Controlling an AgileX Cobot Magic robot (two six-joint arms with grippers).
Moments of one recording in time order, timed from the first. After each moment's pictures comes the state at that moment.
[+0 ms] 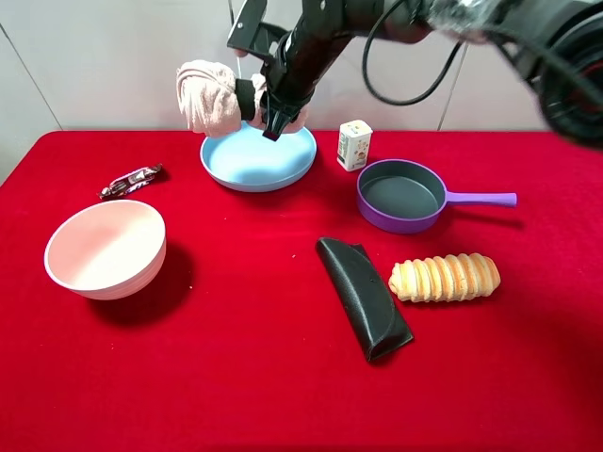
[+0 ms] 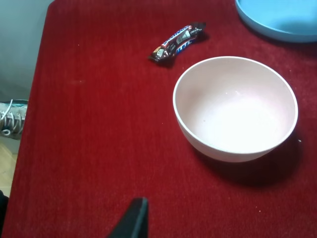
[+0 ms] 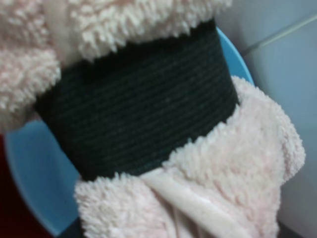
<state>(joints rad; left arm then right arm) -0.08 -0.01 -0.49 0.01 1.06 0.03 0.62 2.32 -2.01 0.06 0.70 -0.81</state>
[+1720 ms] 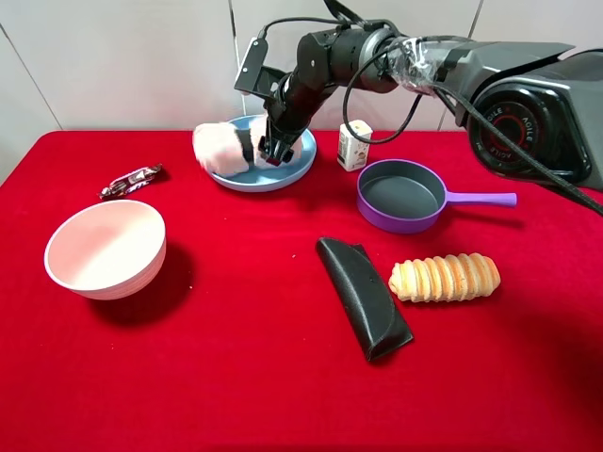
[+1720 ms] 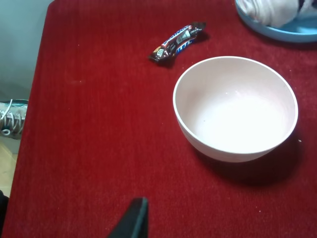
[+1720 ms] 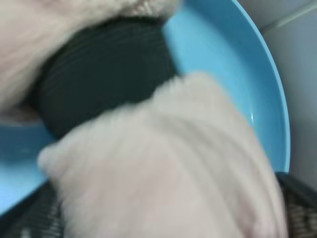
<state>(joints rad) -0.08 -0.01 -0.49 0.01 1.06 0.03 0.59 2.50 -2.10 0.03 0.60 -0.83</state>
